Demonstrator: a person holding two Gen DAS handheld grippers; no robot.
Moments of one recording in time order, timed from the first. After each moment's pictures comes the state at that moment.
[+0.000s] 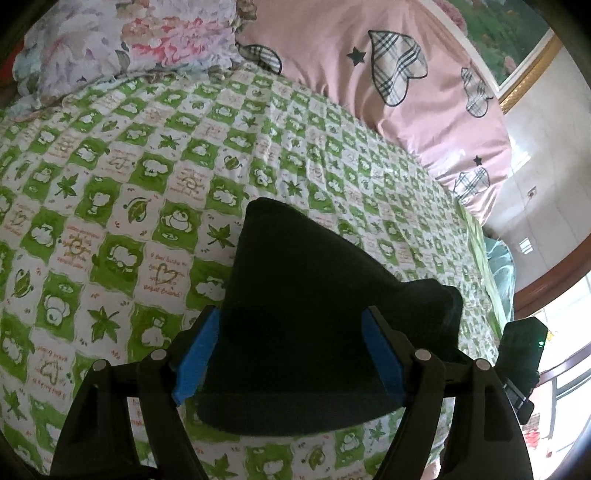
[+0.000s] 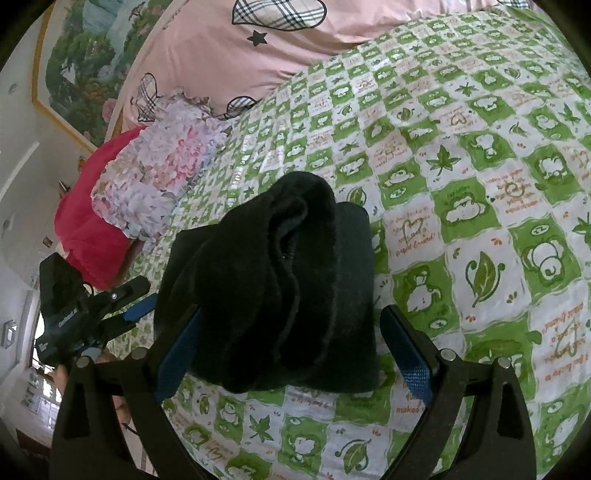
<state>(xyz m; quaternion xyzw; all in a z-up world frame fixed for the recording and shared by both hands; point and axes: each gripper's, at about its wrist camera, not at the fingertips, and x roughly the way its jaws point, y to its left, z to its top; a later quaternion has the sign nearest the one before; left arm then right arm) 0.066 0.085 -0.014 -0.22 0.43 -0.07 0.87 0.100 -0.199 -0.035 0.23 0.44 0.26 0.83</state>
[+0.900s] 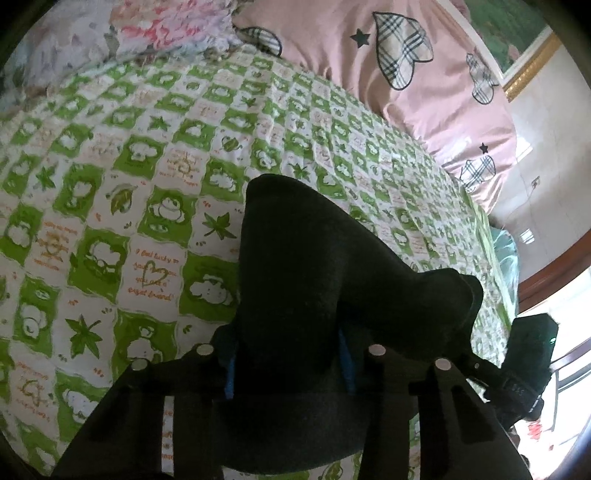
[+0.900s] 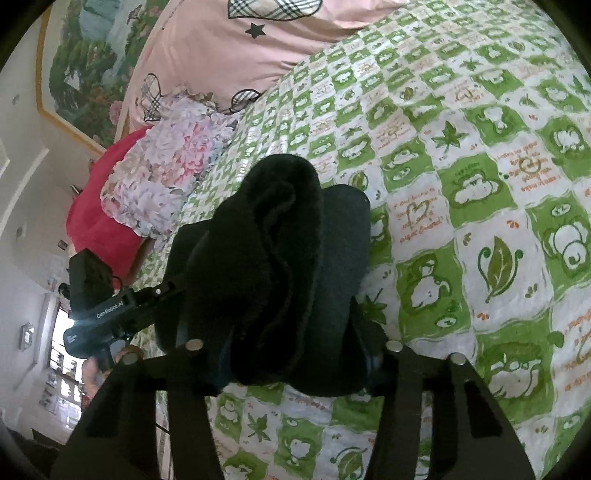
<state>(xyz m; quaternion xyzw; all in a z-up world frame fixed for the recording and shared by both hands) 0.078 0.079 -0.033 -0.20 0.44 -0.07 0.87 0.103 -0.201 -0.051 0.25 0.45 0.29 0.81</state>
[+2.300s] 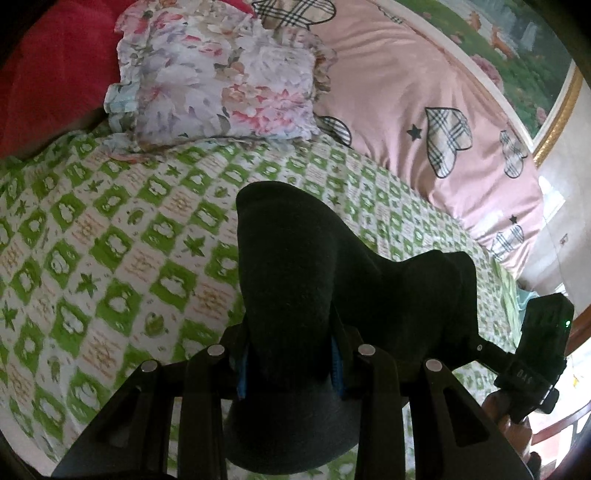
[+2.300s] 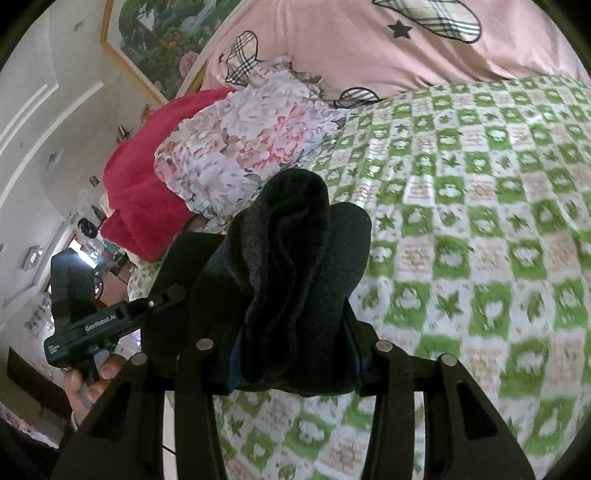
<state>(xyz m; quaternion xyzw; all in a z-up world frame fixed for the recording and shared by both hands) 0.023 0.173 0.036 -0.23 0.36 0.05 0.90 0.140 -0.076 0.020 0.15 0.40 0.40 0.81</state>
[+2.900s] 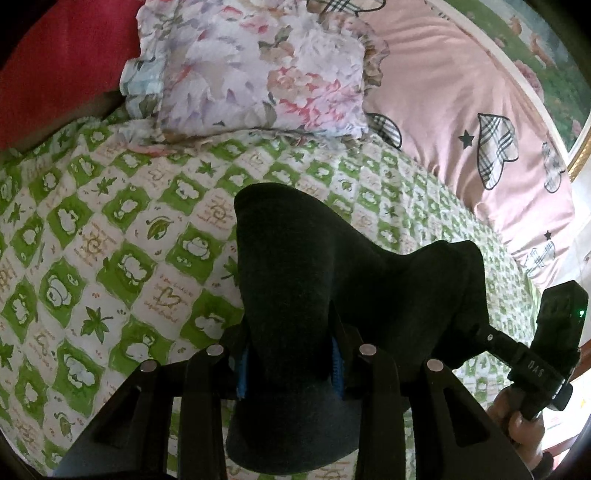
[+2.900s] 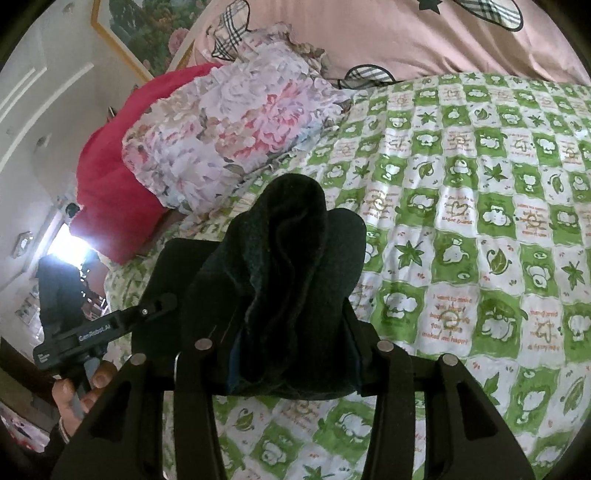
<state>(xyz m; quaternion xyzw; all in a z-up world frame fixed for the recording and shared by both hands) 0.067 0.223 -0.002 -0.24 0.38 0.10 0.89 0.203 -0.016 -0.004 0.12 0.43 0.40 0.80</state>
